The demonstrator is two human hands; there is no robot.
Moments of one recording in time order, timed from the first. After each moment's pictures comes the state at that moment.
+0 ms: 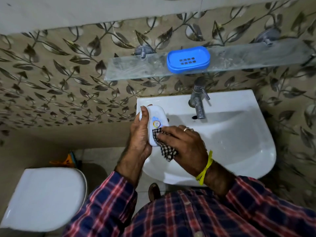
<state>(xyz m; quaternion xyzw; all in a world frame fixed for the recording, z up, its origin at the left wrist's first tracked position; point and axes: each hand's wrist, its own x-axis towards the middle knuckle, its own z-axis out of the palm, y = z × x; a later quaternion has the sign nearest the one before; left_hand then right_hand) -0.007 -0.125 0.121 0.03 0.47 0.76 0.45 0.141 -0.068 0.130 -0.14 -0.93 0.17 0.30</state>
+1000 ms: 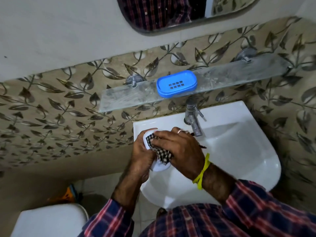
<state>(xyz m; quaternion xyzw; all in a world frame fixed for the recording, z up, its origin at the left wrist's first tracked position) -0.015 -0.121 0.131 0.25 0.63 0.63 0.38 0.109 -0.037 0.153 -0.12 -0.91 0.18 0.36</state>
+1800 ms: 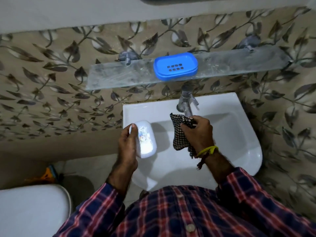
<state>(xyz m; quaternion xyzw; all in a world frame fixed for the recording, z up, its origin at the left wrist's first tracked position) -0.029 -0.124 0.077 0.04 0.65 0.67 0.35 0.128 0.002 0.108 -0.56 -0.66 0.39 0.30</state>
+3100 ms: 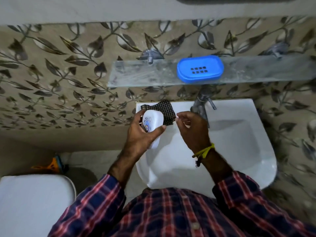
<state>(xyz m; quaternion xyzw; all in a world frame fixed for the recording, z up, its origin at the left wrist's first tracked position) -0.060 -0.122 0.102 0.23 0.74 0.56 0.29 0.072 -0.007 0.099 -0.40 -0.76 0.36 0.36</state>
